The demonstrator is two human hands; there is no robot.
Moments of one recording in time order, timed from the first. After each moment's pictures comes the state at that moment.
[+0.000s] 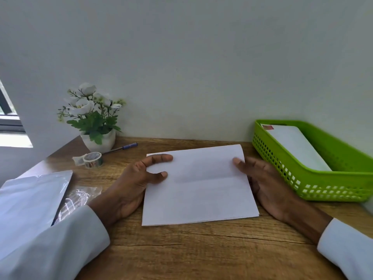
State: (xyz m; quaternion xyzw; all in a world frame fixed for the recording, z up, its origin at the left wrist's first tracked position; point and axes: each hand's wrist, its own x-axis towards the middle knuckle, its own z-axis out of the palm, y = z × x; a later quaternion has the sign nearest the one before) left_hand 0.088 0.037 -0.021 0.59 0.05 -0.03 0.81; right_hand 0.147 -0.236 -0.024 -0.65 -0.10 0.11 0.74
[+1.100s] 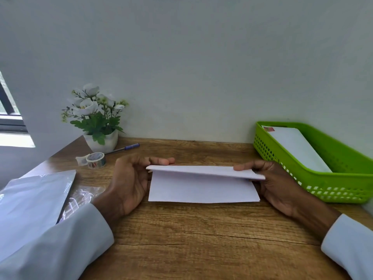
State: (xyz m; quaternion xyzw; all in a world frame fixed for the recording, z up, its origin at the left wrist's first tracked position) left_hand 0.085 0.038 -0.010 0.55 0.08 0.02 0.83; right_hand 0.148 -0.243 -0.012 -0.68 -0.09 0.11 0.72
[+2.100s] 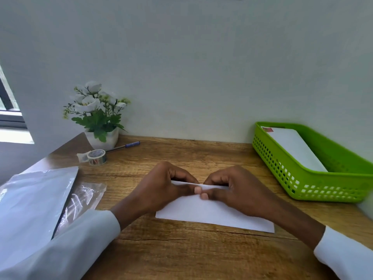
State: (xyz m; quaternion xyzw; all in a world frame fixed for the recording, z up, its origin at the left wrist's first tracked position) left_hand 0.079 0.008 -0.016 0.87 -0.16 0.07 0.46; right_hand 0.118 -0.196 -0.003 -0.89 -0.35 0.01 0.28
